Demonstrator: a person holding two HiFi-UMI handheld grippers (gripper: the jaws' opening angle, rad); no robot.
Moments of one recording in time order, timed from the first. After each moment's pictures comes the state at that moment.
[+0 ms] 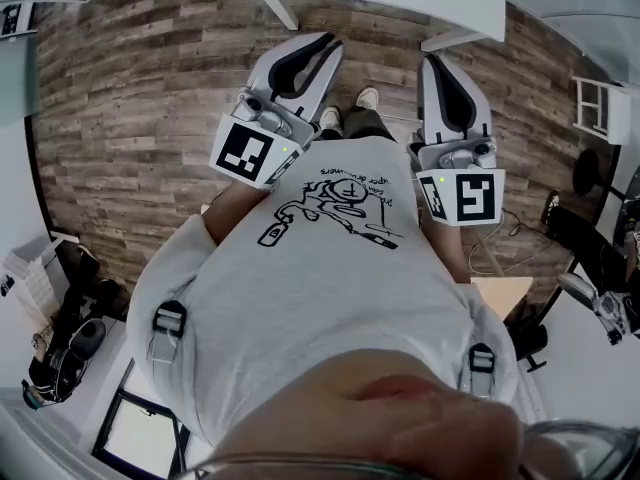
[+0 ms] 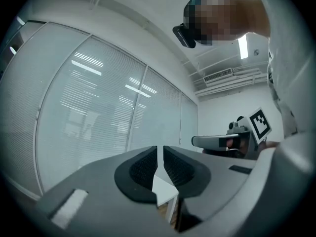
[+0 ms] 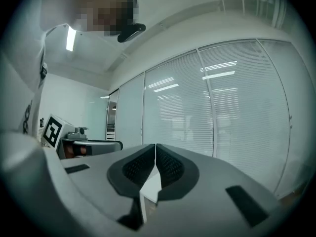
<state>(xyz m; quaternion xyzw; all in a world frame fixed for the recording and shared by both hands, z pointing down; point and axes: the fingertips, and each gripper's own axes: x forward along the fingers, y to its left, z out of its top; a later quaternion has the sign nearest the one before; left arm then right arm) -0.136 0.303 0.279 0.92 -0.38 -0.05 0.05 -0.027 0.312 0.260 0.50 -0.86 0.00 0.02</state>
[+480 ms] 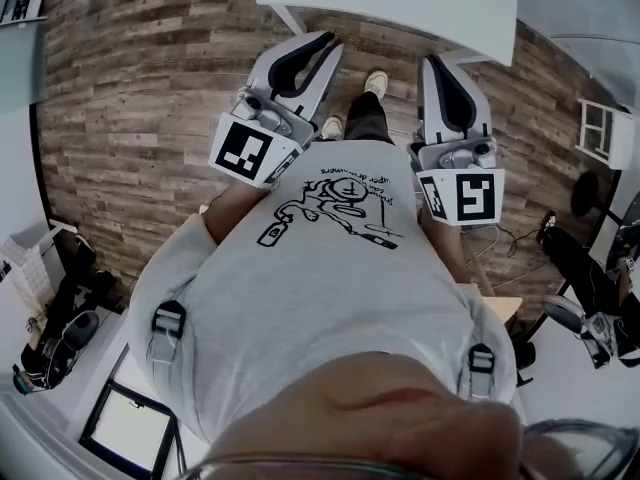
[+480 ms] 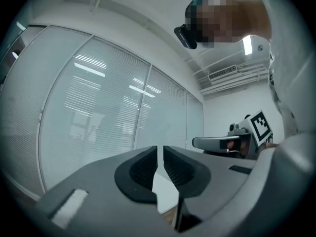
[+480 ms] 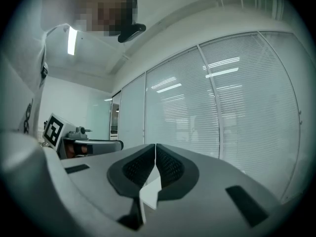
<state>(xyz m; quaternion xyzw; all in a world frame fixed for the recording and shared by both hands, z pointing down) -0.142 0.243 0.279 0.91 -0.40 -0.05 0.05 -0.033 0.248 0.264 0.48 -0.88 0.00 0.01</state>
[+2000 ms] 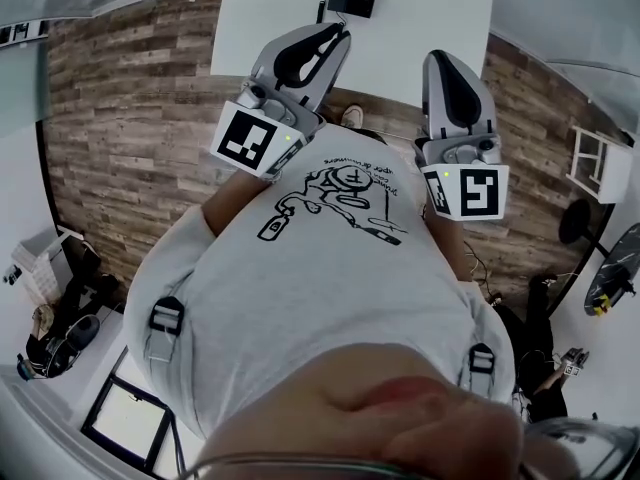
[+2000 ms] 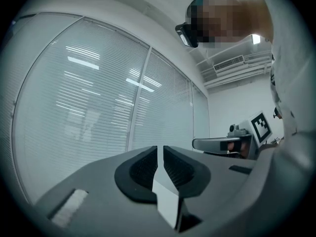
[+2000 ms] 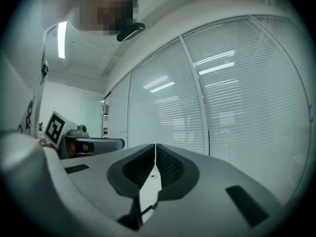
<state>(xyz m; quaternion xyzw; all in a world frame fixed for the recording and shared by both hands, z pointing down) 0.043 -0.009 0.278 0.91 -0.40 -0.03 0.04 0.151 -0.002 0.271 0.47 -0.88 0.01 0.00</state>
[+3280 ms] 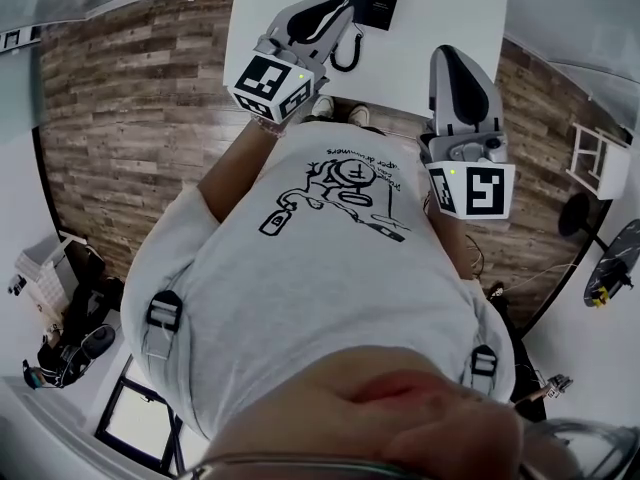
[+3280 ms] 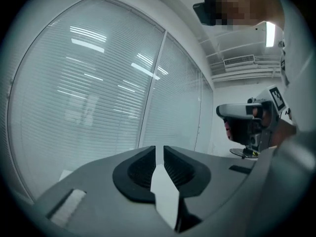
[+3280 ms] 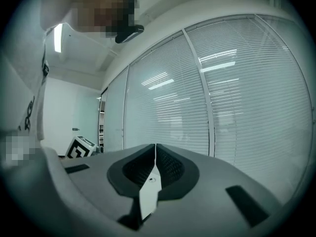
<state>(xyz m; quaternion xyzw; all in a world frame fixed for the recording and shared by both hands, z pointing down) -0.021 -0.128 0.358 0.92 -0.39 0.01 0.10 0.091 -0.069 0.268 0.49 -0.87 0.01 0.01</state>
